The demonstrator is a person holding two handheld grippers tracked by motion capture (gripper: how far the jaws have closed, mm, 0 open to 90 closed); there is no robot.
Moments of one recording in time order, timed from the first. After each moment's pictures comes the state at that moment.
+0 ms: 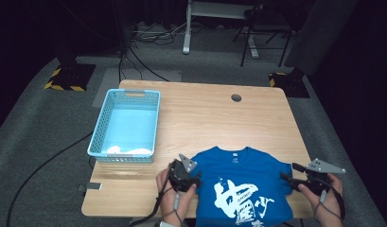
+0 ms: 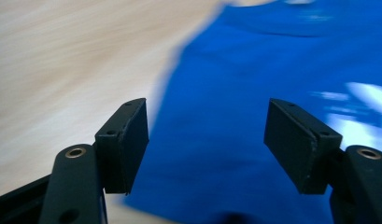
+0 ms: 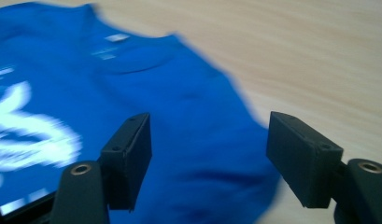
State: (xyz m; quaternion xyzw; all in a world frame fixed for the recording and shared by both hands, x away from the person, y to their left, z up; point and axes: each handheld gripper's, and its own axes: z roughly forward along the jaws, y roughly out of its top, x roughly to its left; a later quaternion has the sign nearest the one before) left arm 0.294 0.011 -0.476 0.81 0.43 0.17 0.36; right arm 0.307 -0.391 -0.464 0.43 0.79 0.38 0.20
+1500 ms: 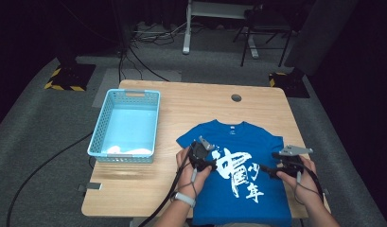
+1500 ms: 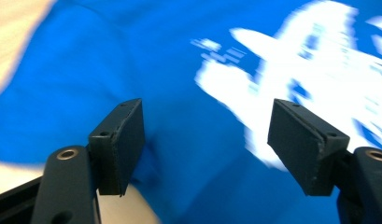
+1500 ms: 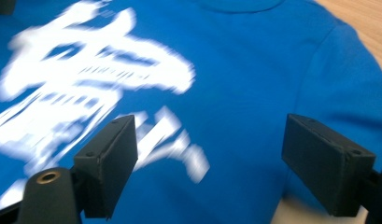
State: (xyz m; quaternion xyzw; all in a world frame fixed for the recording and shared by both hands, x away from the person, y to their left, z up) left arm 0.367 -0.018 -0.482 0.83 0.41 0.14 0.34; right arm 0.371 -0.351 -0.481 0.39 0.84 0.35 0.16
